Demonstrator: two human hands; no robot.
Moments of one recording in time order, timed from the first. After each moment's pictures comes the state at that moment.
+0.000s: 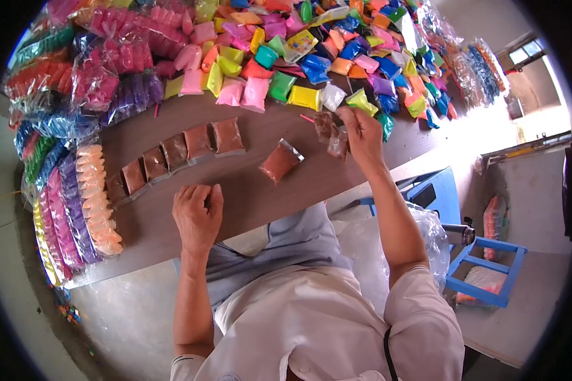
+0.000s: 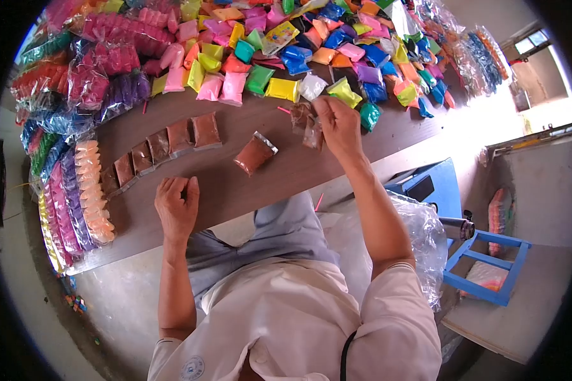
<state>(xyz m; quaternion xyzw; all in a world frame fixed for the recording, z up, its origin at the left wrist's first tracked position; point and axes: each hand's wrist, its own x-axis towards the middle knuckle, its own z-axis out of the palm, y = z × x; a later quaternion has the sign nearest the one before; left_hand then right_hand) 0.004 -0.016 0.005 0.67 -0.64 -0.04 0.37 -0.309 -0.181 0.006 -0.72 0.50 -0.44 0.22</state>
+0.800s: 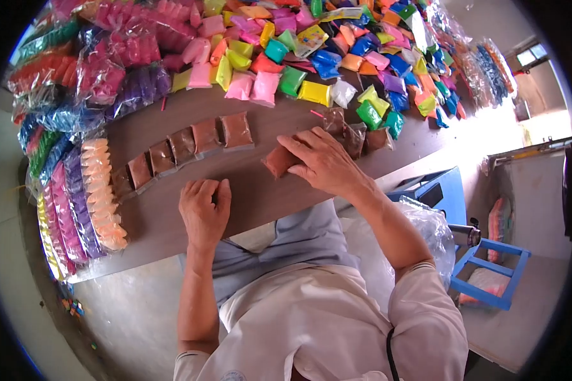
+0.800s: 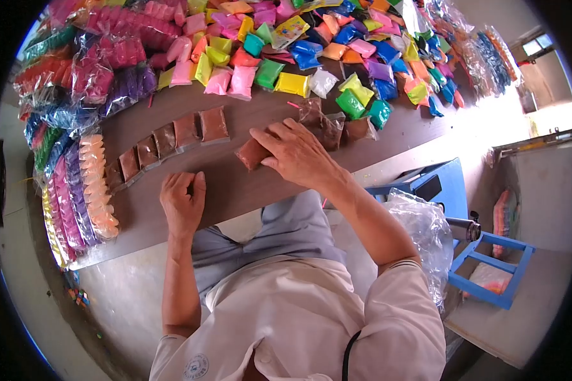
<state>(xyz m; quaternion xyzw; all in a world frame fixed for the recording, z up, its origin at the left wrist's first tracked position) 0.005 -0.017 0.003 0.67 -0.64 -0.03 0.37 -0.240 -0.130 0.025 -0.92 0.31 -0.20 0.13</state>
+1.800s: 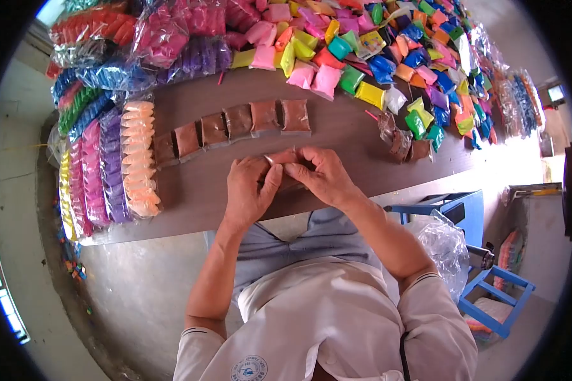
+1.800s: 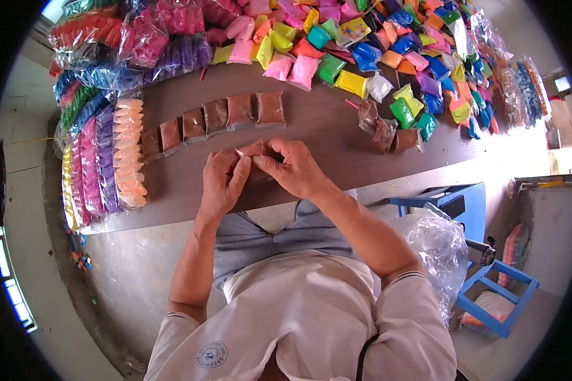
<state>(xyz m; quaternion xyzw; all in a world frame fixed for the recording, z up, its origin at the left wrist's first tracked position) 0.024 -0.014 0.008 0.61 -0.64 -0.18 0.43 -0.152 -0.088 0.007 -0.71 0.29 -0.31 0.56</state>
